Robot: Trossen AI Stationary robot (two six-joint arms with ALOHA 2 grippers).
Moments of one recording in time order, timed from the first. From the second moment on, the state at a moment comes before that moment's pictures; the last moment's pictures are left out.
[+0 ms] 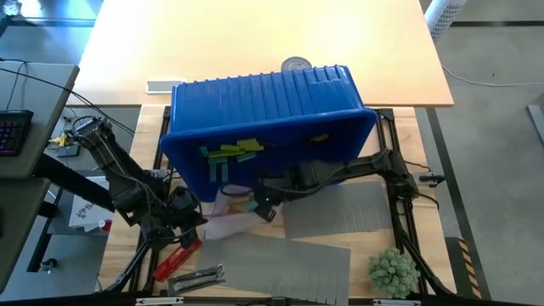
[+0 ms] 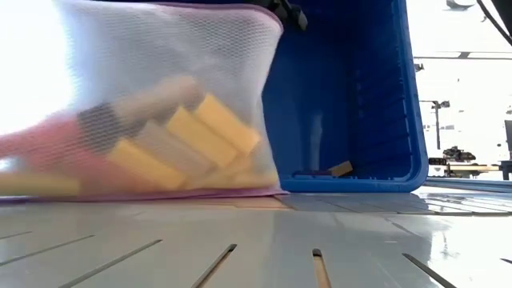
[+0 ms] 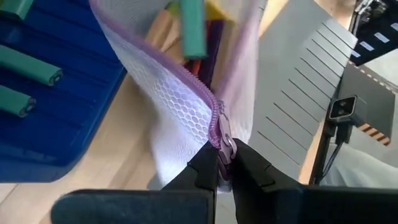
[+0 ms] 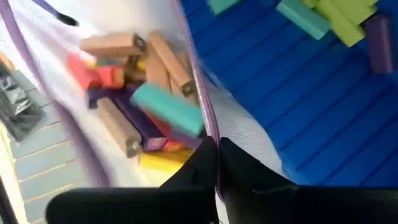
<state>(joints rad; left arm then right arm) -0.88 1.15 1.03 -0.99 -0.57 -1.33 0.20 2.11 2.13 -1.16 0.25 0.65</state>
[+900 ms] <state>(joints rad) -0.94 1.15 1.03 -0.99 -0.57 -1.28 0.25 2.11 2.31 -1.25 0.39 0.39</state>
